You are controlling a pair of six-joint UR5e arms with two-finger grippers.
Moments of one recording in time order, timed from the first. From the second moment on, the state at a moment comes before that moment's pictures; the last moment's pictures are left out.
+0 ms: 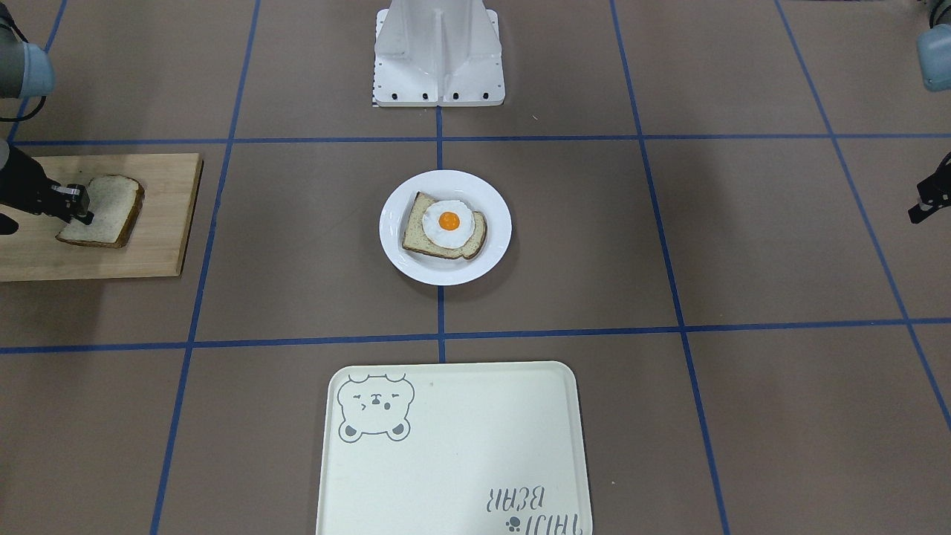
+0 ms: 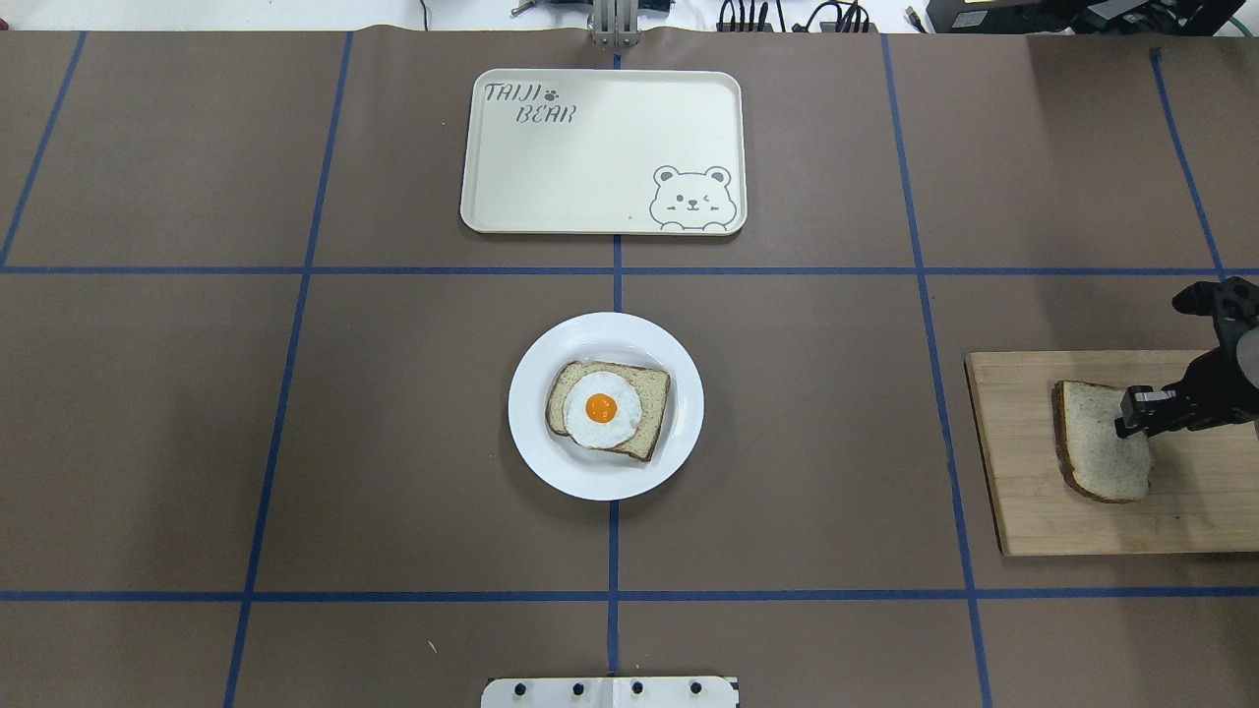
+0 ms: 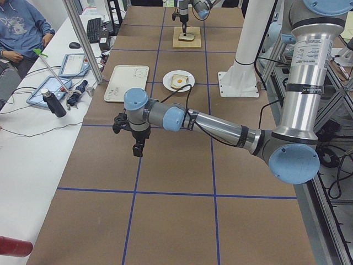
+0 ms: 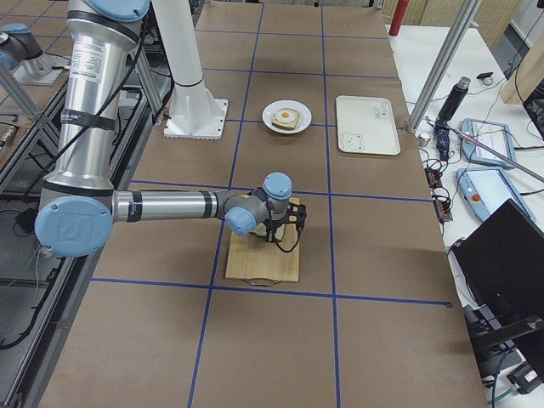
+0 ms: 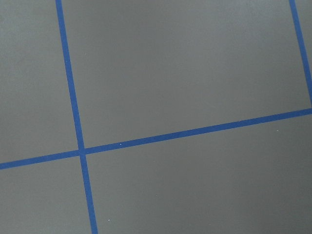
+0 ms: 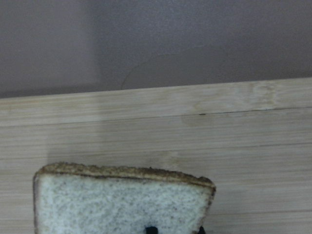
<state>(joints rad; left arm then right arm) -1.40 -1.67 -1.76 -1.57 -2.35 -0.14 0.94 -1.76 1.70 -0.97 2.27 0.86</state>
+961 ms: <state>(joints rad) -1.40 -1.67 -1.76 -1.57 -2.36 -0.14 1.02 -1.72 1.77 -0.99 2.42 0.86</state>
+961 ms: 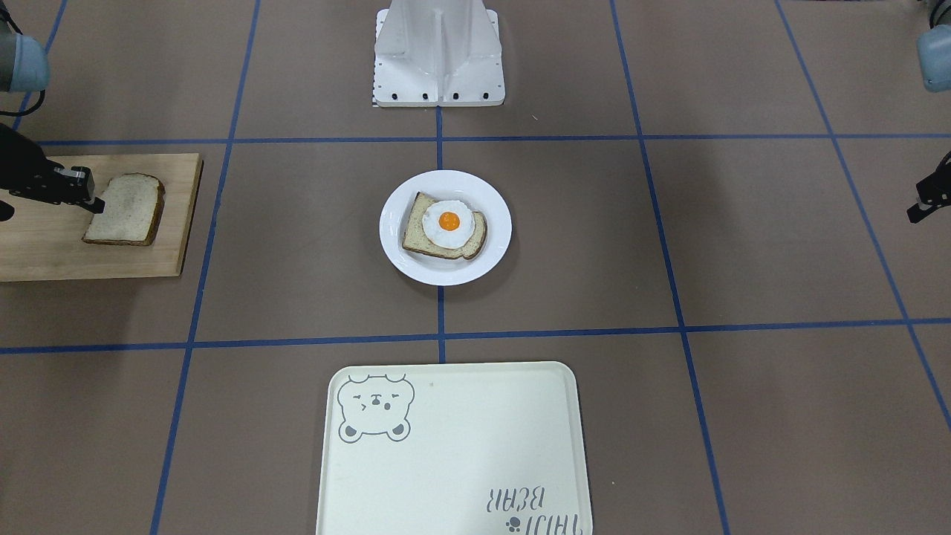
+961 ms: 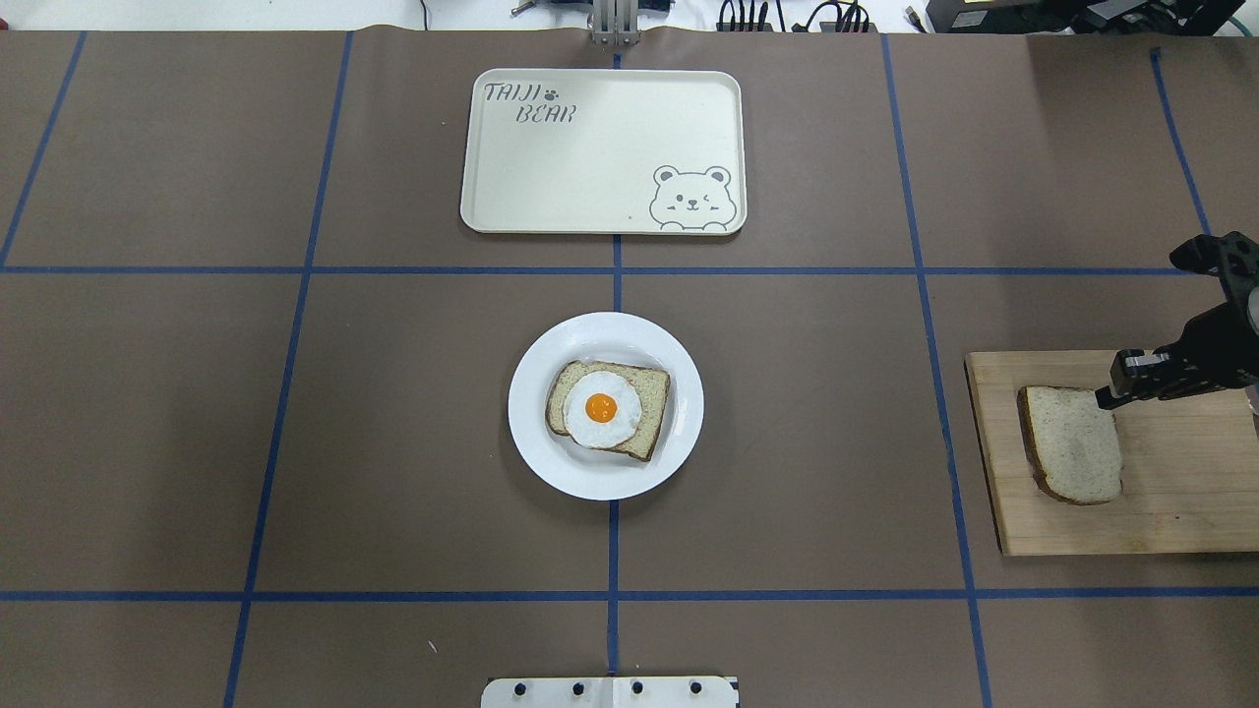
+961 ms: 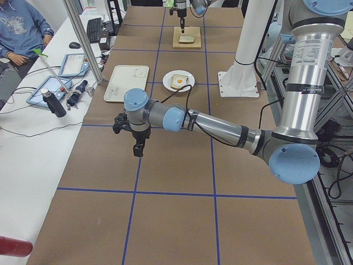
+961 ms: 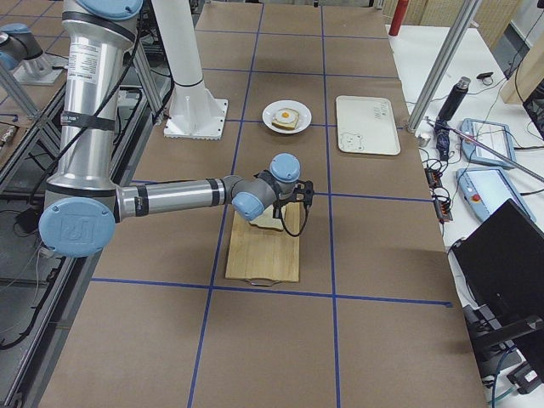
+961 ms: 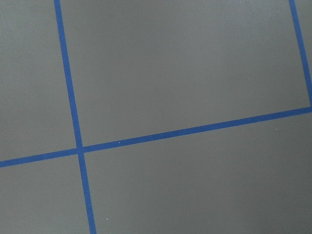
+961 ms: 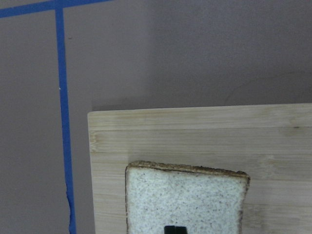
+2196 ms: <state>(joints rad) -1.40 -1.66 -1.78 -1.57 -2.36 -0.15 1.00 -1.71 1.67 -0.97 2.35 0.87</state>
